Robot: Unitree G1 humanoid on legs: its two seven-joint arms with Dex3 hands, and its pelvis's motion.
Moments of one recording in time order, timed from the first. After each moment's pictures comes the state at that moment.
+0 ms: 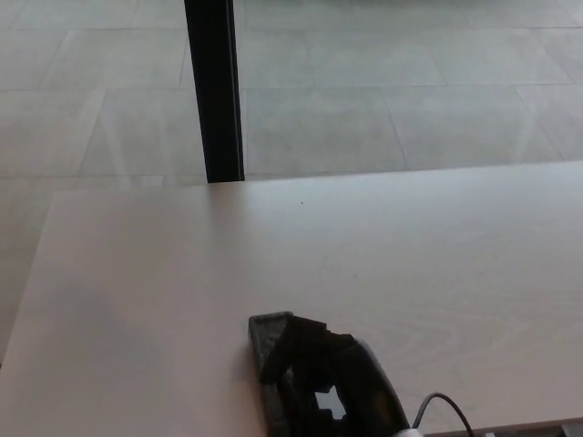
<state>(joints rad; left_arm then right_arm) -0.05 0.61 0.64 1.29 -0.32 -0.12 -0.10 -0.23 0.01 0.37 0.52 -0.16 -0.40 -0.11</state>
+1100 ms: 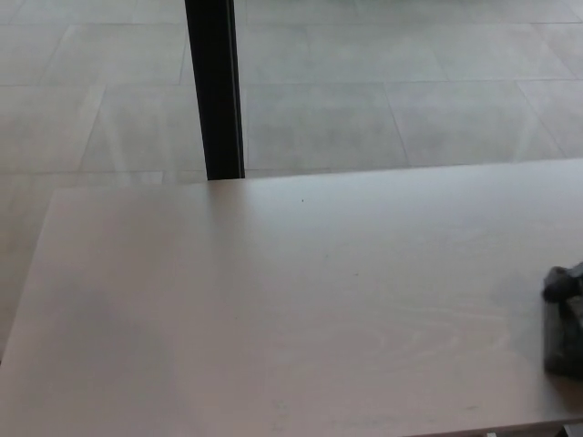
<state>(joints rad) -0.03 0.61 0.65 1.29 -0.33 -0.12 -0.09 -0.38 -0.42 -0.14 0.74 -0.12 -0.22 -0.12</state>
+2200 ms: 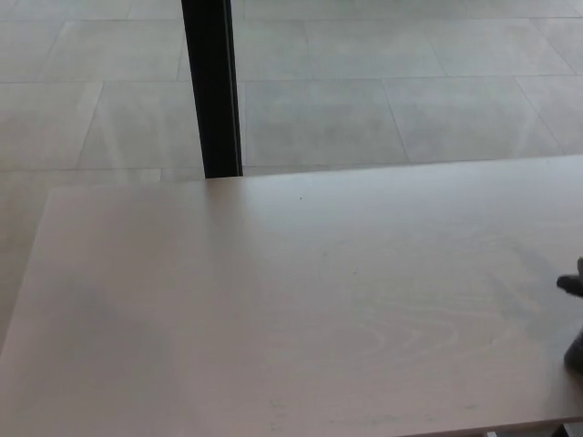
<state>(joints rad) -0.03 0.62 0.65 1.29 -0.33 -0.12 -0.09 -0.40 -0.41 -0.29 0.59 0.16 -0.09 0.19</state>
